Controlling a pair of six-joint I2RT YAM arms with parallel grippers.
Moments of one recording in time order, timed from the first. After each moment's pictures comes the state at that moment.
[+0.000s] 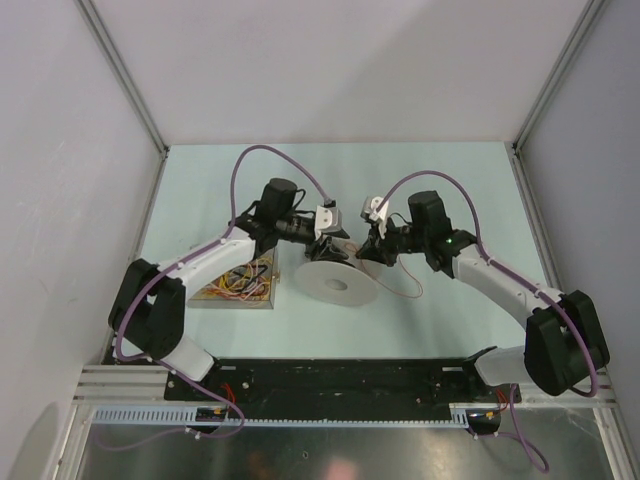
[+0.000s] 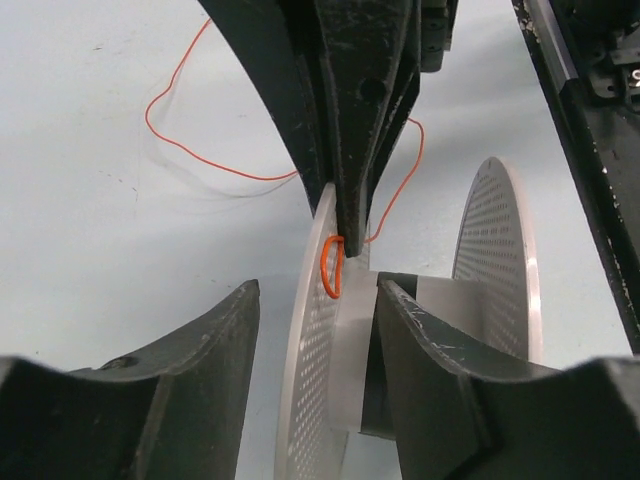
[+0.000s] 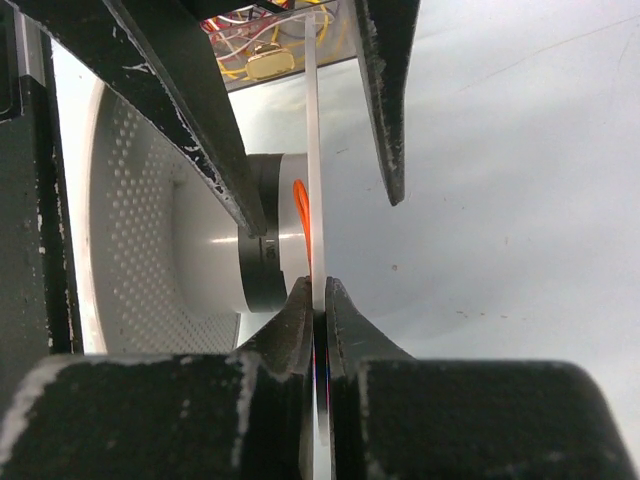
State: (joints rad) left arm -0.56 1.55 1.05 -0.08 0.96 0.63; right arm 0.48 1.35 0.89 -0.14 -0.75 -0.39
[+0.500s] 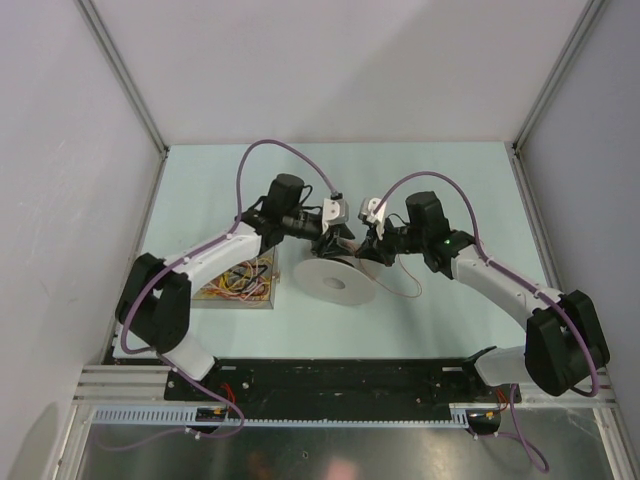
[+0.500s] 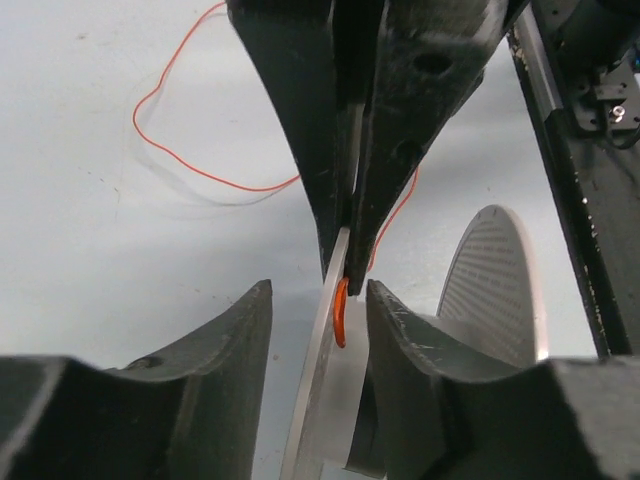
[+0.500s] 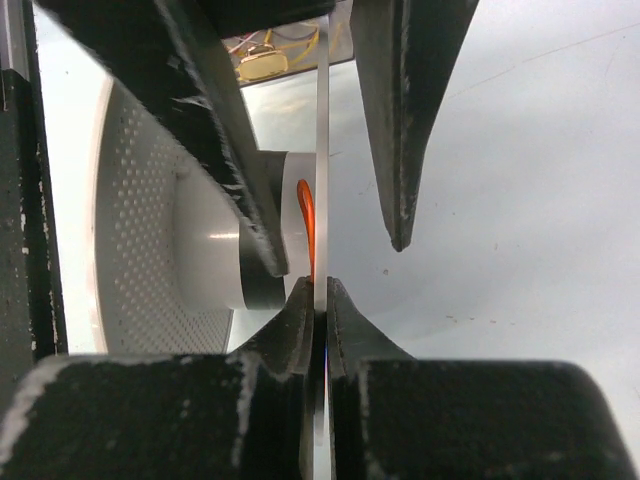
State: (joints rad) left arm -0.58 1.59 1.12 -0.09 0.95 0.52; right arm 0.50 1.35 0.89 -0.13 -0.72 -0.42
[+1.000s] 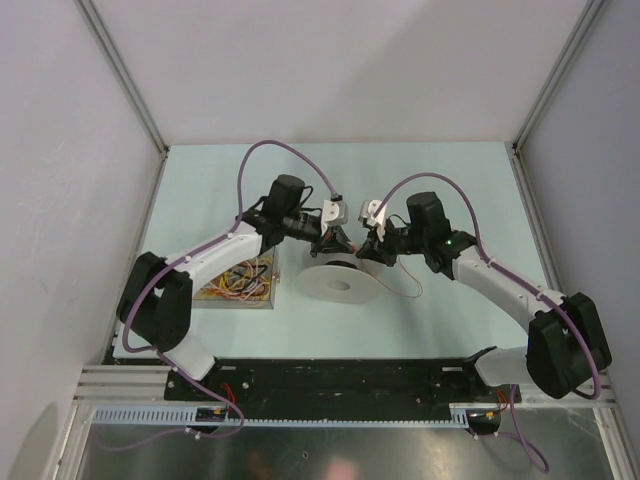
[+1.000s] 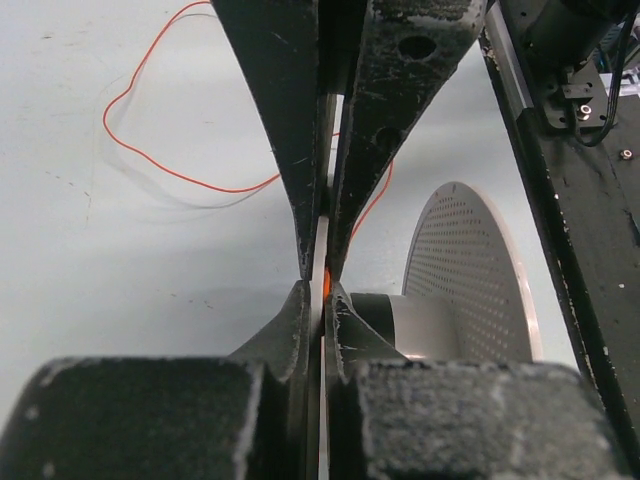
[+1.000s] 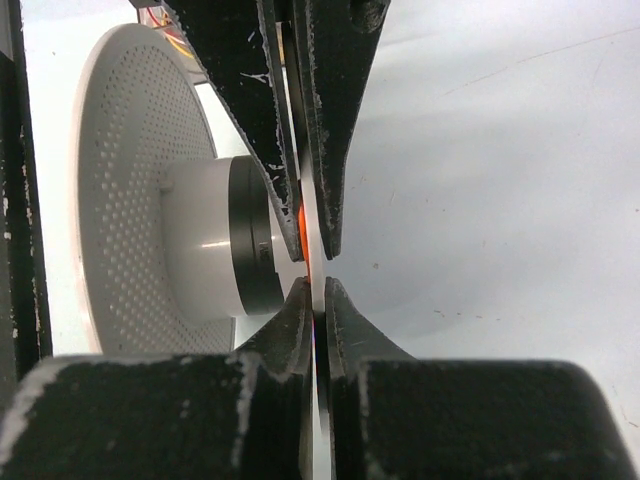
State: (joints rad) left arm -0.58 1.61 1.12 -0.12 1.00 0.52; right arm 0.50 1.33 0.89 -0.15 -0.71 -0.46
